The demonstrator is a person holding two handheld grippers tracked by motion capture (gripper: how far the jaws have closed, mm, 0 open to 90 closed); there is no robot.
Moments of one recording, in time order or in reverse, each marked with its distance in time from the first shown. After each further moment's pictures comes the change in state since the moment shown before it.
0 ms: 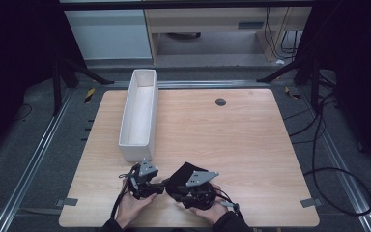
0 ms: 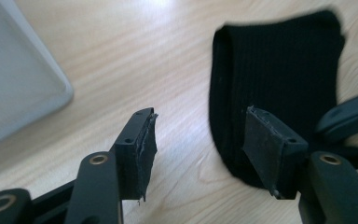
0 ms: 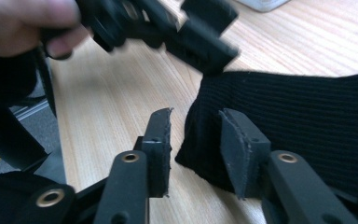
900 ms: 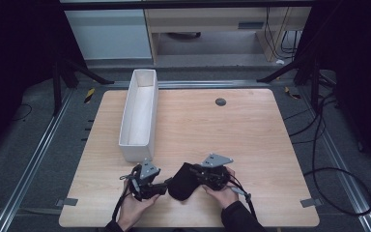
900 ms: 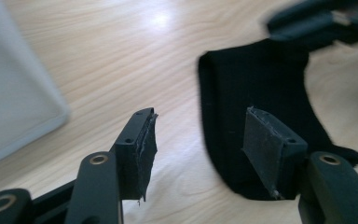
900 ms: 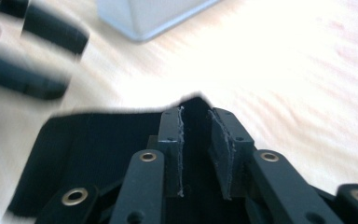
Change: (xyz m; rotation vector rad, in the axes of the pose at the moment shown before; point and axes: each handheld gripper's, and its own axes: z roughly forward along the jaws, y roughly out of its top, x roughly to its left) left arm -0.019 0.010 -0.009 -0.051 -0.011 0.041; right arm -0.051 0.014 -0.019 -0.061 -0.282 0.002
